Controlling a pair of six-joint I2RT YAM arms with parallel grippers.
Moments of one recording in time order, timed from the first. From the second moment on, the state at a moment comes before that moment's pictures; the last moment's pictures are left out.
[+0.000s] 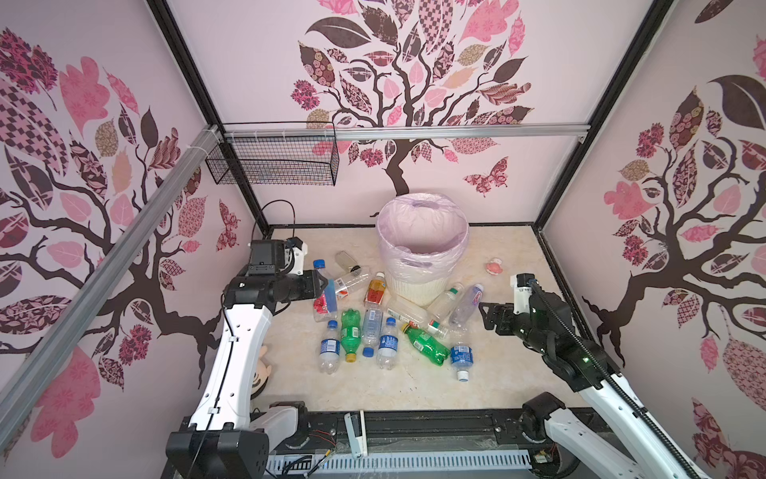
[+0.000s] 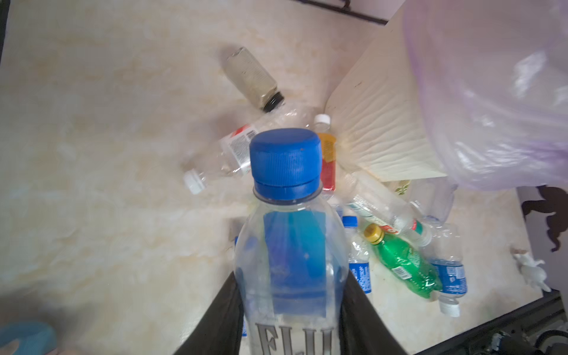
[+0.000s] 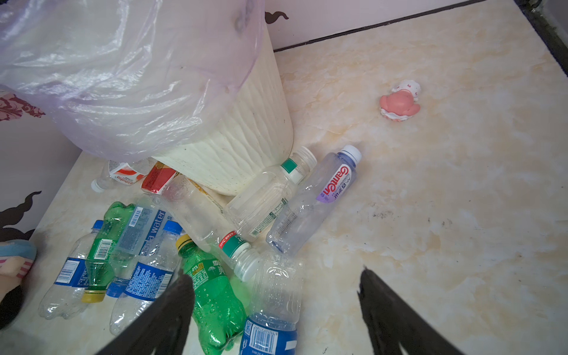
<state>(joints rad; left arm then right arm) 0.01 1.17 1.31 -1.00 0.35 -0.11 0.40 0.66 0.74 -0.61 0.04 0.40</state>
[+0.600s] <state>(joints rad) 0.01 1.24 1.47 -0.59 0.76 -0.43 0.40 0.64 0.72 -0.62 -0.02 0.40</state>
